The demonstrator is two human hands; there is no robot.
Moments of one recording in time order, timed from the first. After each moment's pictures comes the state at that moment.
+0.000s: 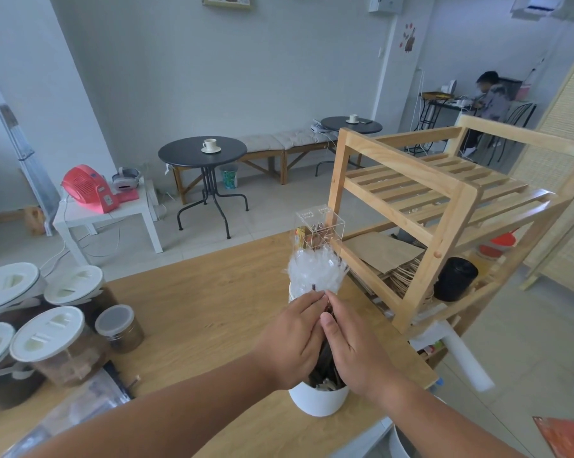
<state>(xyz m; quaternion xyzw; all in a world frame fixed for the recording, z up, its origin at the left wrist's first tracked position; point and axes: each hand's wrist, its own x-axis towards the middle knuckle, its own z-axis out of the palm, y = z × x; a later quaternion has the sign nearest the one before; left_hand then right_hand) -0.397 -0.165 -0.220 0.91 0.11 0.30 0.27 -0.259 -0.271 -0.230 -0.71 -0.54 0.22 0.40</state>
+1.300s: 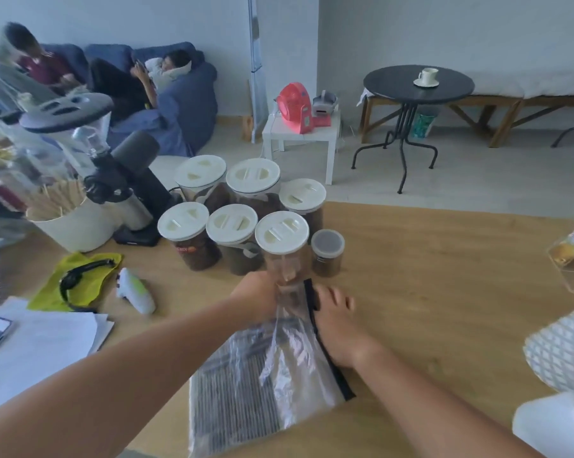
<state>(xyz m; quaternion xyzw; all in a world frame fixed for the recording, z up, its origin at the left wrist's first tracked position) -0.745 -0.022 -0.321 0.71 0.67 0.01 0.23 -0.547 -0.054 -0.389 -0.55 -0.82 0.15 0.00</state>
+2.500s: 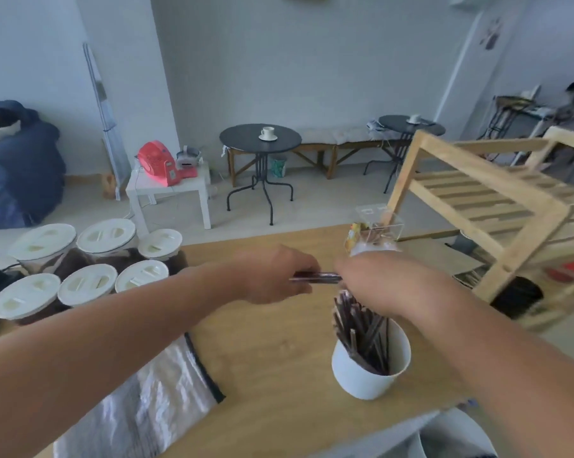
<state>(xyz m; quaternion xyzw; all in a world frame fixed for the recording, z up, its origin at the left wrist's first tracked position) -0.512 -0.093 -0.107 0.95 0.24 -0.02 0.18 -0.341 -0.212 -0.057 -0.72 -0.68 0.05 -0.17</state>
